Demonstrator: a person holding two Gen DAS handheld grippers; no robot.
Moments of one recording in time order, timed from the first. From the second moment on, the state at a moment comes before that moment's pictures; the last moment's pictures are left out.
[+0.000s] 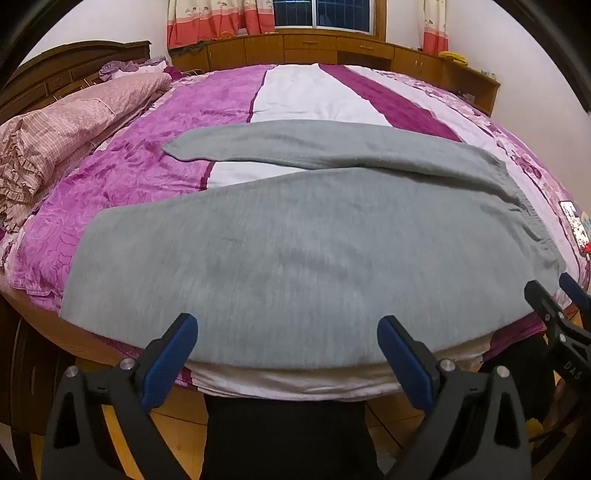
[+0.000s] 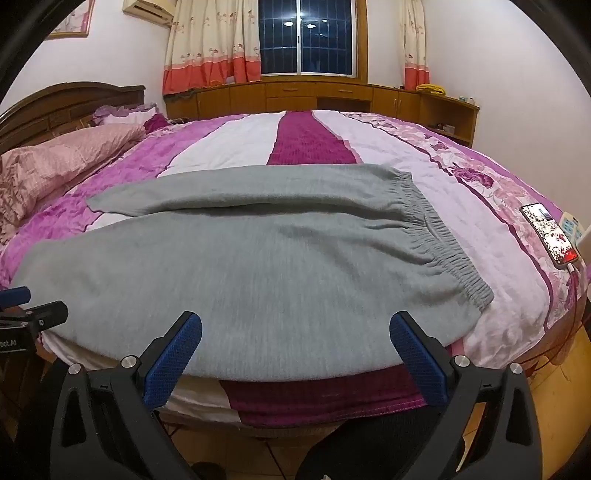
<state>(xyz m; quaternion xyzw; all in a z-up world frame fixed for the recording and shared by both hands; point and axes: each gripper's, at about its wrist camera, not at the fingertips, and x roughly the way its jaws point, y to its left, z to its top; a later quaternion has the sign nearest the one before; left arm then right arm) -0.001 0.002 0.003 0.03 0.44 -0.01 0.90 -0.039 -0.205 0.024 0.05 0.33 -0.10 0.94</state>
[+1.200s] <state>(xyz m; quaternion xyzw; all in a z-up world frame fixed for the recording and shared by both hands) 0.015 0.020 0.035 0.04 0.45 -0.02 0.89 -0.023 -0.231 0.072 0.09 0.35 -0.10 0.93</state>
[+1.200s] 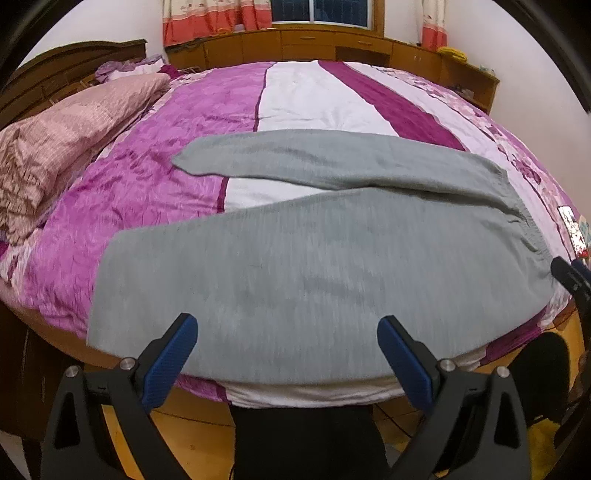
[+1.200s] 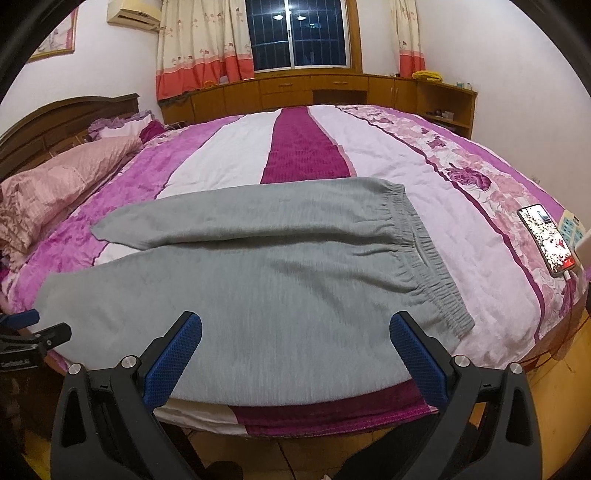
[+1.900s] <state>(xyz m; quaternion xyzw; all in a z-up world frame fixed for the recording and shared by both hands) 0.145 0.011 0.099 0.08 0.44 -0.04 0.89 0.060 -0.298 0.115 0.09 0.37 -0.09 0.92</state>
